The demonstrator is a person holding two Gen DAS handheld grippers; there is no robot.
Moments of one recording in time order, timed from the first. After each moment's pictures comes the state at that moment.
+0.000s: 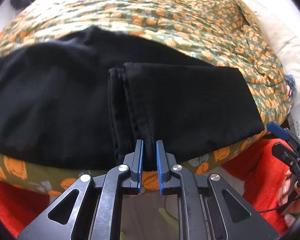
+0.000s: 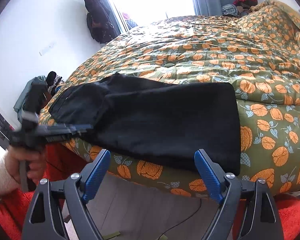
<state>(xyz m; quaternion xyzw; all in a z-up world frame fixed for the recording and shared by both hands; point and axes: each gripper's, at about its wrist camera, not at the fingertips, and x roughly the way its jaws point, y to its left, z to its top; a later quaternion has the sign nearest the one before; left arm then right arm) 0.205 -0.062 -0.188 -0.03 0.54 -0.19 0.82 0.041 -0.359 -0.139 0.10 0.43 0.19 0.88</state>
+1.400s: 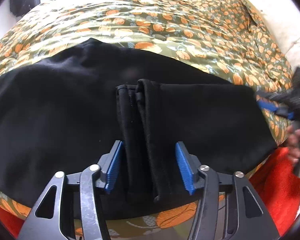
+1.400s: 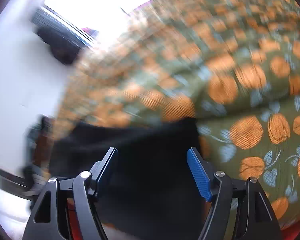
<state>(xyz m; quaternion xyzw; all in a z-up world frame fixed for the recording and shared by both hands) 0.257 -0.069 -0.194 -0.01 0.53 -0.18 0.83 0.199 -0.457 -0.196 0.26 0.53 0.10 0.80</state>
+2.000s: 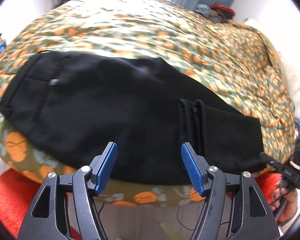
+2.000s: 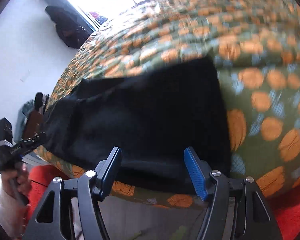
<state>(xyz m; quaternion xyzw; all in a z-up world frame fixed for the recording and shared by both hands) 0.222 0.045 -0.153 -0.11 0.49 -0.09 0.86 0.099 -0.401 -0.174 0.19 0.48 0.14 0.84</state>
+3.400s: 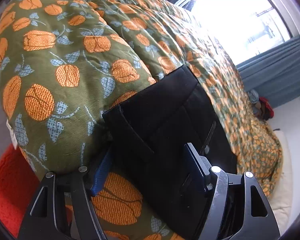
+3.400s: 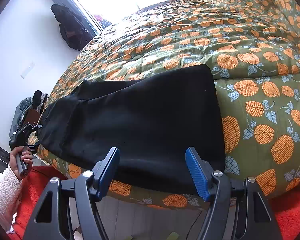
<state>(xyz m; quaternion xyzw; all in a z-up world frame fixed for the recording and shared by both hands) 0.243 0.247 -0.223 -0.41 0.42 0.09 0.80 0.092 -0.402 -0.180 0.18 0.47 0.14 0.85</state>
